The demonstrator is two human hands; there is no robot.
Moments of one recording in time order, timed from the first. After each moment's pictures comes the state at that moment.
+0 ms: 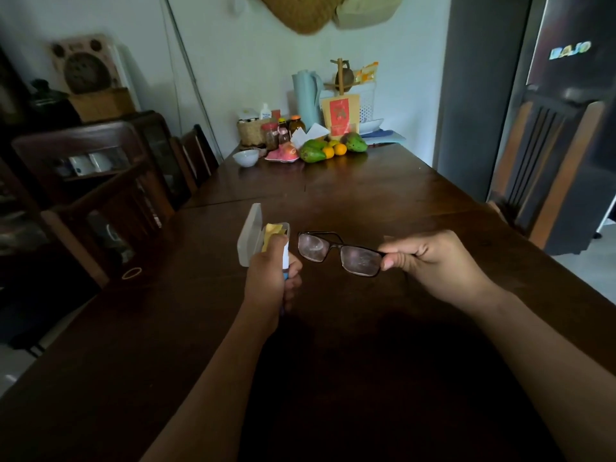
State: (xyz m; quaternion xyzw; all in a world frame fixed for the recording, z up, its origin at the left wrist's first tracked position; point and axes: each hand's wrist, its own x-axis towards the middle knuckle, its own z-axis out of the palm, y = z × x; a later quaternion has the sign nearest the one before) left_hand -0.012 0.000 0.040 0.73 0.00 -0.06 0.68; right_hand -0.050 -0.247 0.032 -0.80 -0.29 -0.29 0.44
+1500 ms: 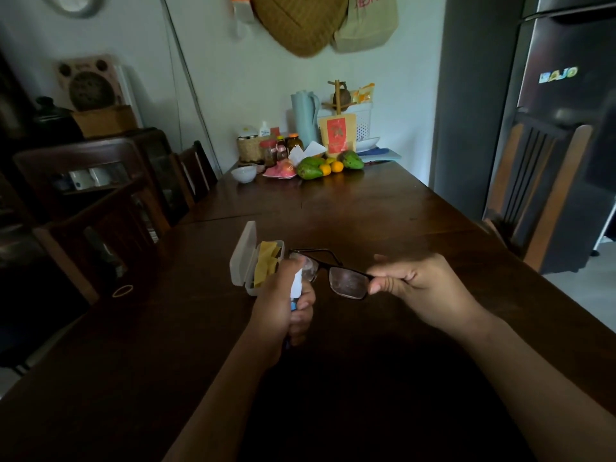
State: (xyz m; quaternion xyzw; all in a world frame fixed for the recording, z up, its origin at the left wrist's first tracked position) left_hand -0.037 -0.014 0.048 0.69 -0.07 -0.18 0.69; right_hand -0.057 -0.241 0.042 -0.82 -0.31 -0.29 0.39
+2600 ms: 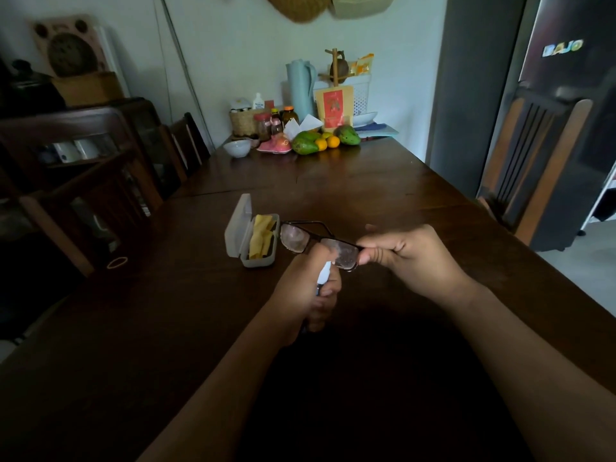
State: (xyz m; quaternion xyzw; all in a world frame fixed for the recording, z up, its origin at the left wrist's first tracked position) left_hand -0.050 -0.038 0.044 0.70 -0.10 -0.29 0.64; right_hand -0.058 -0.234 0.043 -0.82 -0.30 -0.29 0.38
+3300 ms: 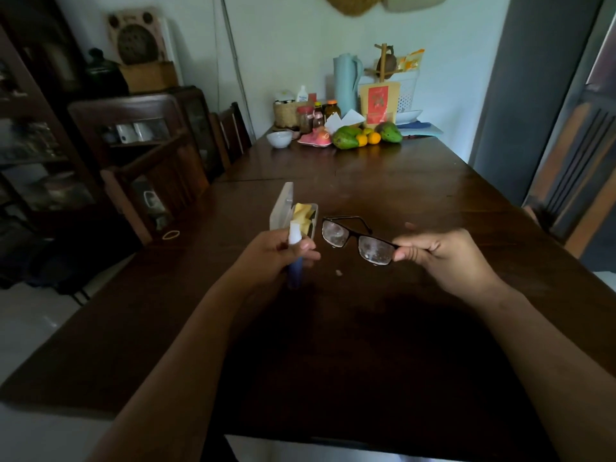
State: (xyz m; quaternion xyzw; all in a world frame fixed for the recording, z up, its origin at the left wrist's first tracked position) left_hand -0.028 0.060 0.051 0.77 -0.13 -0.10 0.62; right_hand -0.056 -0.230 0.035 -0.83 -0.30 -0.27 0.38
